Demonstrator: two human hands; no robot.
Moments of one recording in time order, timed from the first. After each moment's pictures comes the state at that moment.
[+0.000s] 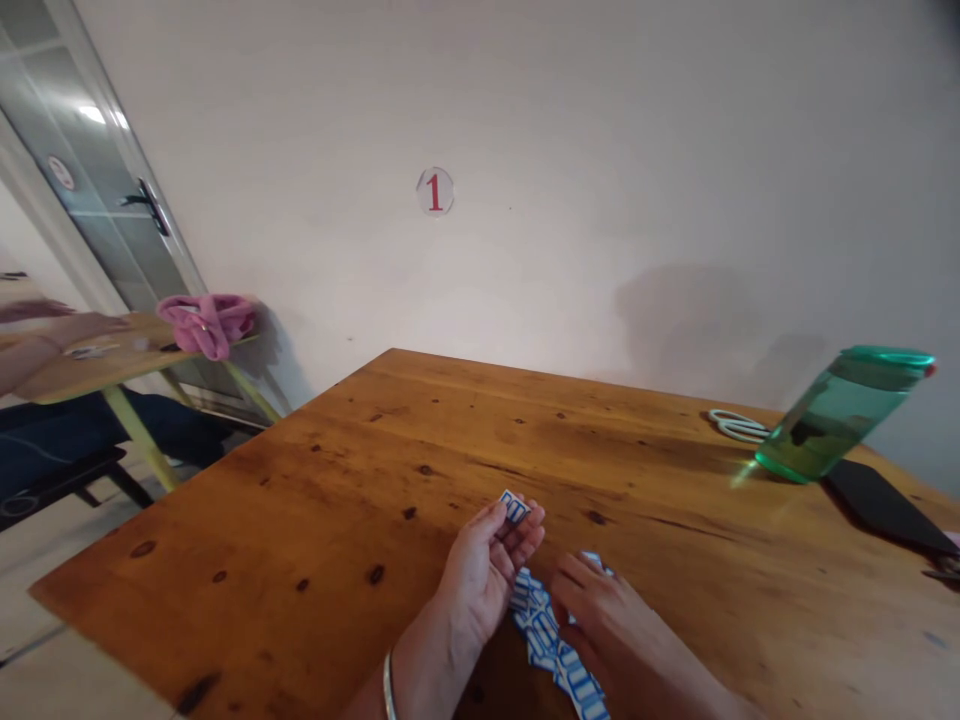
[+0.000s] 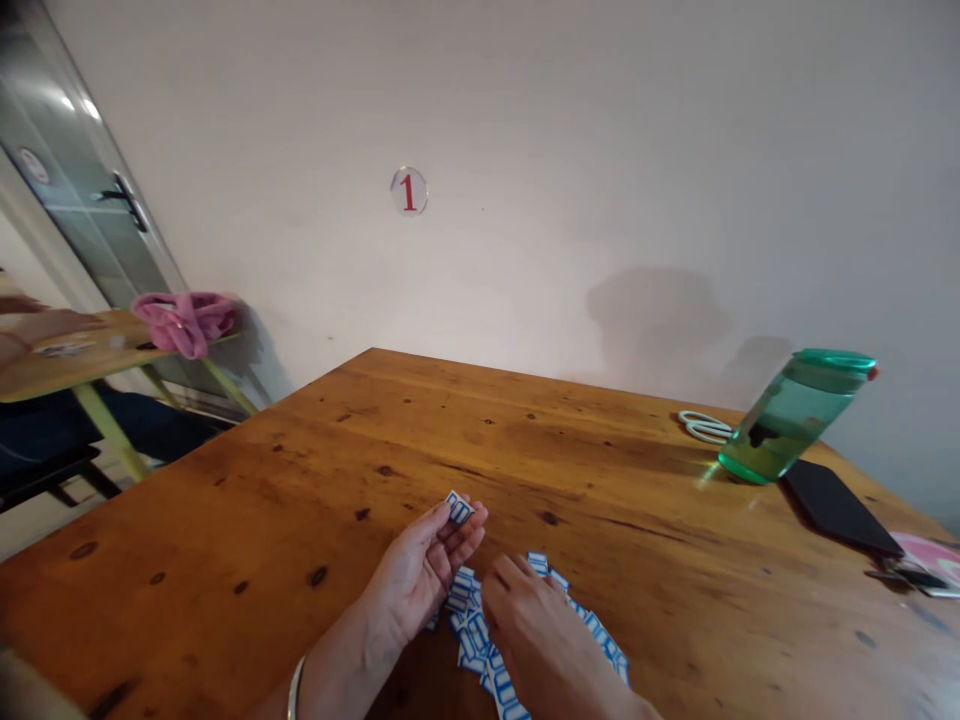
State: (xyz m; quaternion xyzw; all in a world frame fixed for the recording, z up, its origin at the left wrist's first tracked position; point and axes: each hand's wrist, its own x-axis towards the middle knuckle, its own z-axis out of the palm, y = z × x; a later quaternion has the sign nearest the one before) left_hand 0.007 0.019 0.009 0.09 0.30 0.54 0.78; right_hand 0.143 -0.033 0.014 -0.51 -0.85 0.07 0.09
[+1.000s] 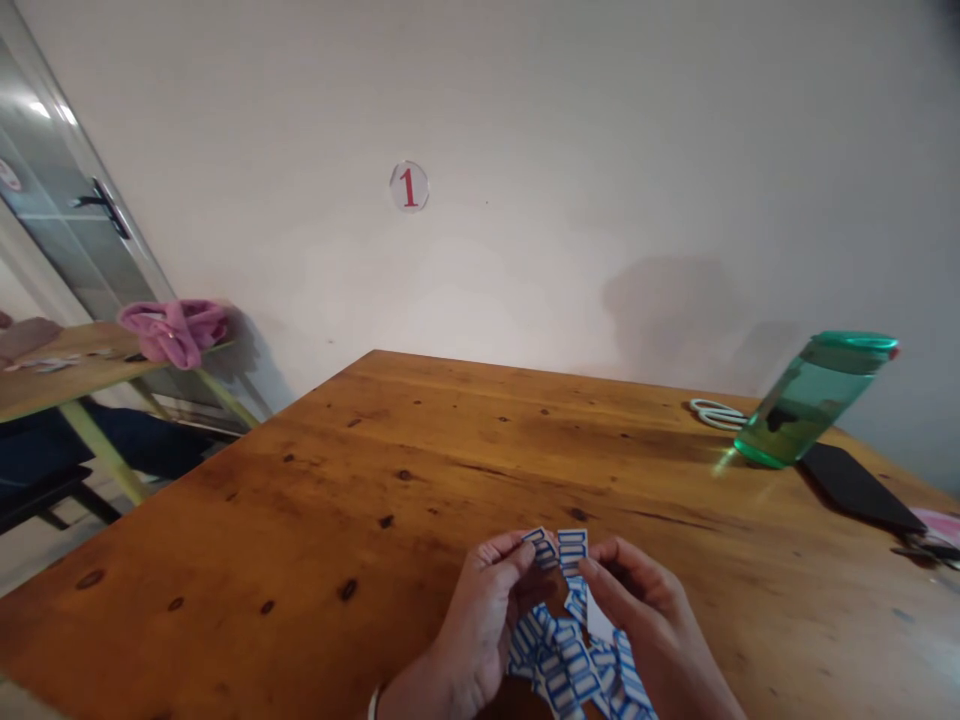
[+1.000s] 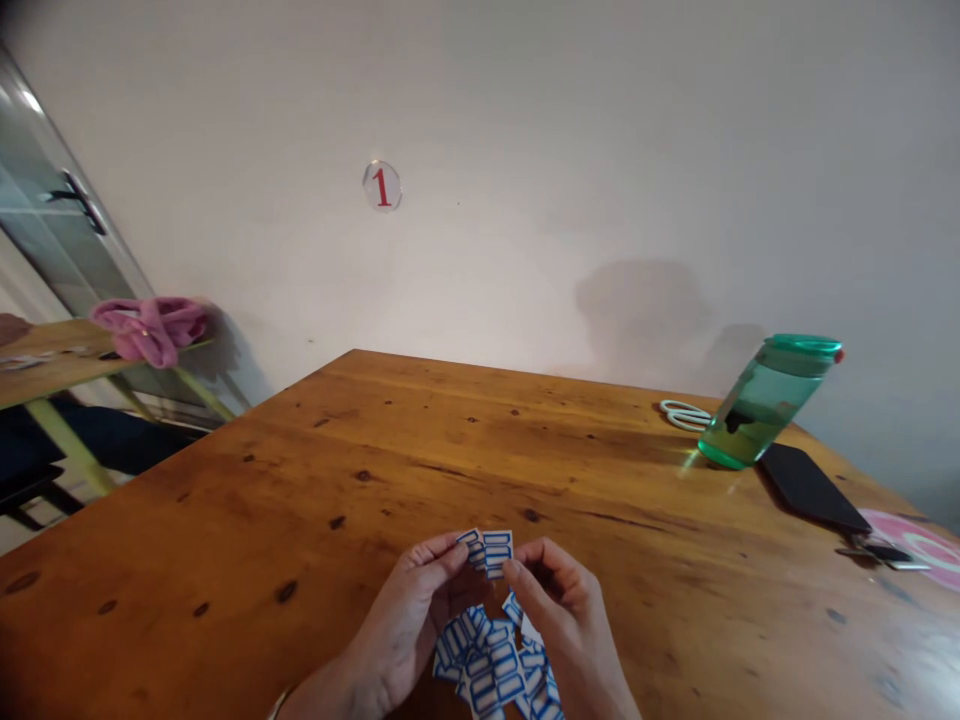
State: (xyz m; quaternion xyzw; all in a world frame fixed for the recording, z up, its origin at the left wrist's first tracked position) left_hand 0.028 -0.006 0.011 0.24 0.33 0.45 0.79; right_hand 0.162 -0.036 0.001 -0.53 -0.44 0.46 0.56
